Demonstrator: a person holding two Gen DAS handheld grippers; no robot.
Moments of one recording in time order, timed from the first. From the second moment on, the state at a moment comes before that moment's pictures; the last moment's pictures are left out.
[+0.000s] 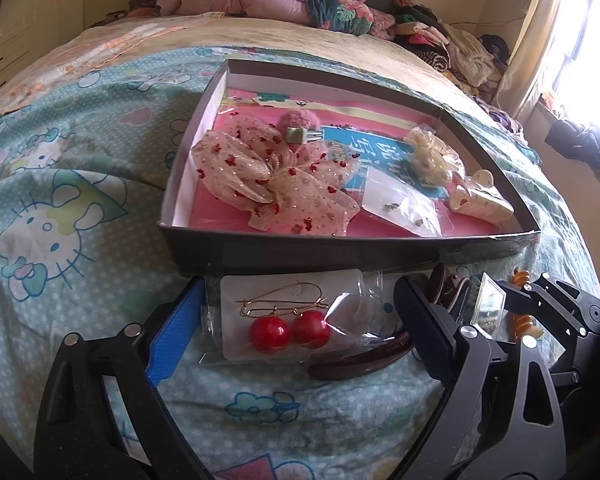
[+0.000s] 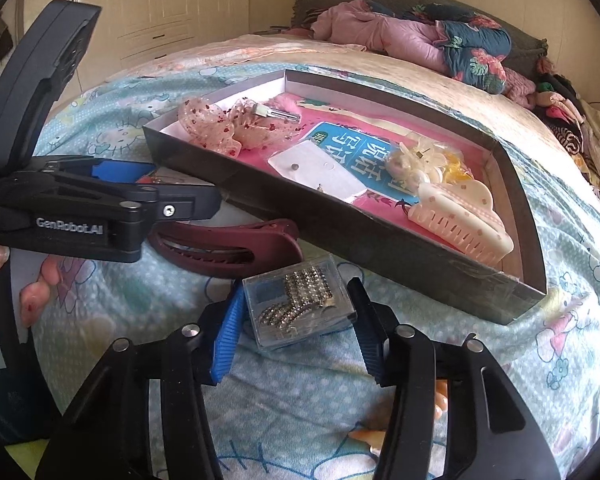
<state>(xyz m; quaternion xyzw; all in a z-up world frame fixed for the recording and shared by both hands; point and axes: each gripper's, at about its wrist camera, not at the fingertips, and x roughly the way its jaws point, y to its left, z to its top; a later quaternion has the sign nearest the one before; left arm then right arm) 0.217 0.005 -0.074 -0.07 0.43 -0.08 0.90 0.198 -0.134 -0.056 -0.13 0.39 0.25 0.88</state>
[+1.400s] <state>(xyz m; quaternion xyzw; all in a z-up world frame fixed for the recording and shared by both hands) 0.189 0.039 -0.010 -0.07 0.34 -0.06 0.94 0.188 -0.138 0.002 -0.09 0.34 0.27 0.89</state>
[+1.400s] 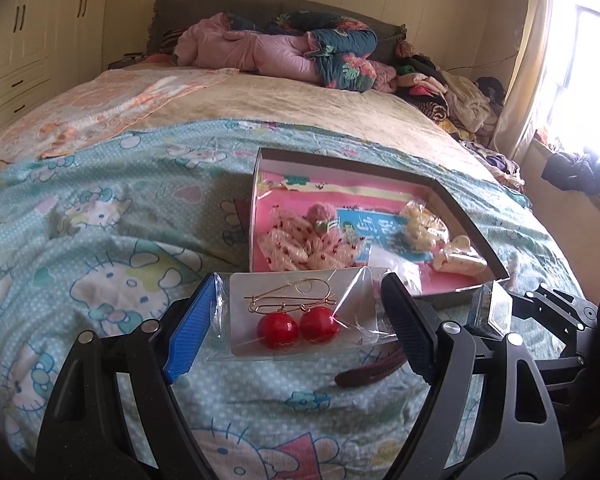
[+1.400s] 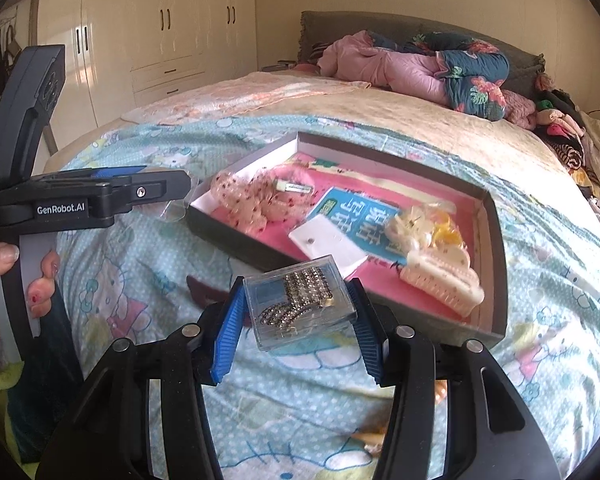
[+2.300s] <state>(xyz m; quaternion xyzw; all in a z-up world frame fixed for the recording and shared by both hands) 0.257 -0.019 -0.014 -0.05 0.35 -0.10 0.93 0.289 -0.212 0.001 -0.05 0.35 0.17 0.92</state>
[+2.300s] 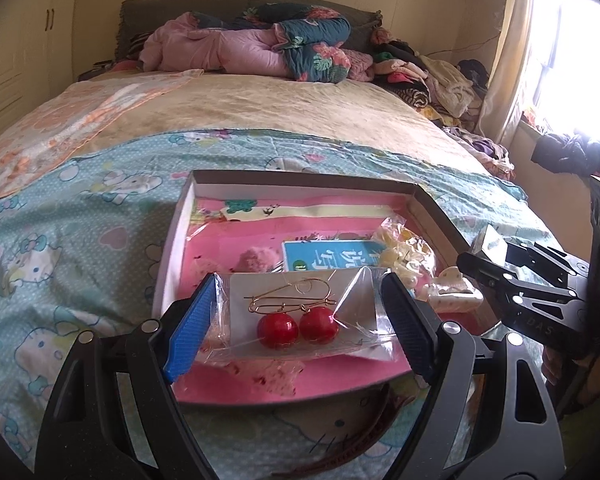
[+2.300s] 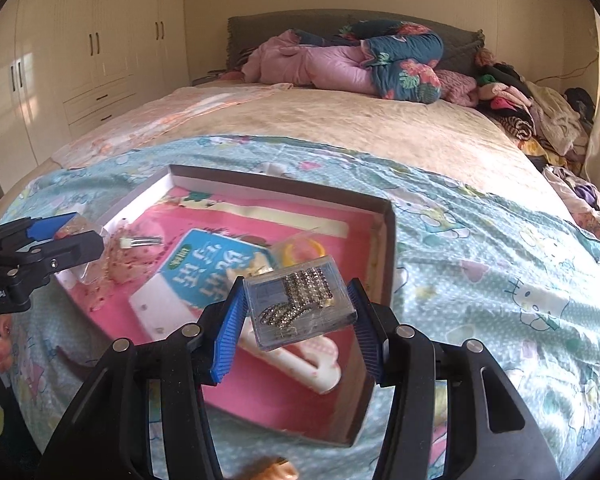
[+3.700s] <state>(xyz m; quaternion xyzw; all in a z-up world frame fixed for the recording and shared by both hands) 0.279 -0.047 -0.036 -0.03 0.37 -0.13 0.92 0.306 -0.222 -0.003 -0.04 0.37 0.16 0.92</state>
